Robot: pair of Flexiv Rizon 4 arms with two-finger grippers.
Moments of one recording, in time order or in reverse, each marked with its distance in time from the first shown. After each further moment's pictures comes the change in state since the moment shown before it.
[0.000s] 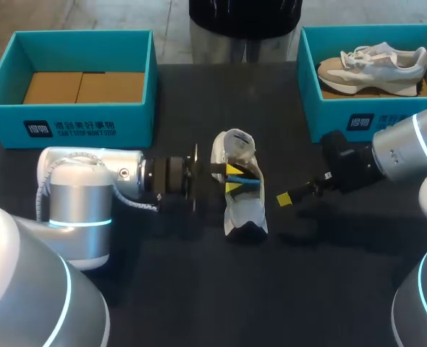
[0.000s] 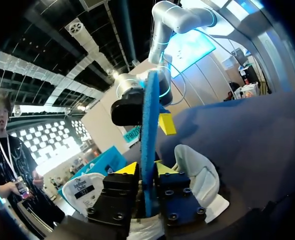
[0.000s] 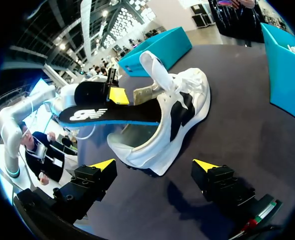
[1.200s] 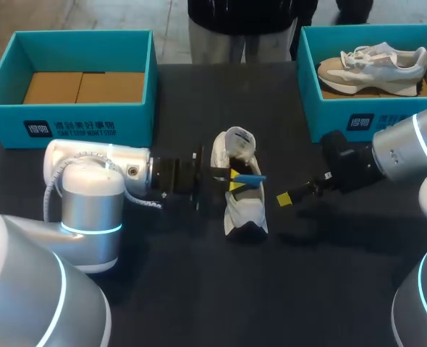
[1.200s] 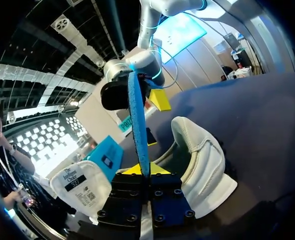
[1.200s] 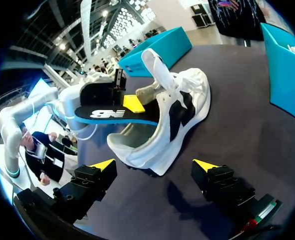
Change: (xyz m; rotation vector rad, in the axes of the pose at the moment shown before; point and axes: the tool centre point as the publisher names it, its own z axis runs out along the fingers) left arm 0.001 0.027 0.009 -0.102 0.046 0.091; right arm 0.000 0.000 0.000 0.000 0.000 0.000
